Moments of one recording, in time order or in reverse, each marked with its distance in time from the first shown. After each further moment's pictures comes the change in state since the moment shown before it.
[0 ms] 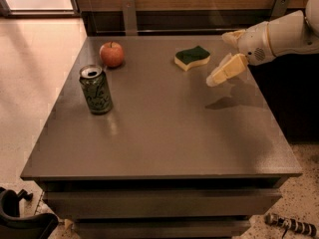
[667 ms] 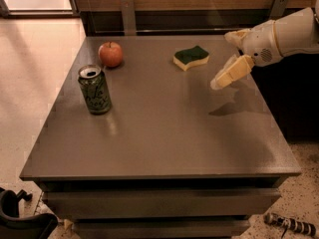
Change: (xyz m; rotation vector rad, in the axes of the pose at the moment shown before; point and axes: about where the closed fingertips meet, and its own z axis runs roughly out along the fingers) arm -0.003 0.018 -0.017 -0.002 0.020 -0.028
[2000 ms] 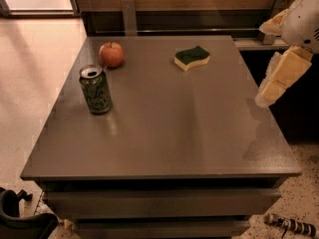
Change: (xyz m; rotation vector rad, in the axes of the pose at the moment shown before) arm -0.016 0.087 -0.114 0.001 0.483 -0.103
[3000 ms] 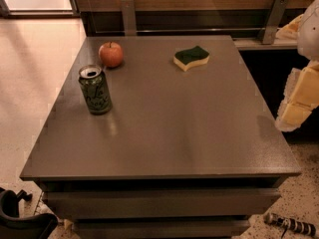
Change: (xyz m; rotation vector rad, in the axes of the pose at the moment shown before) arm 0.011 0.055 -0.038 0.046 0.206 -0.029
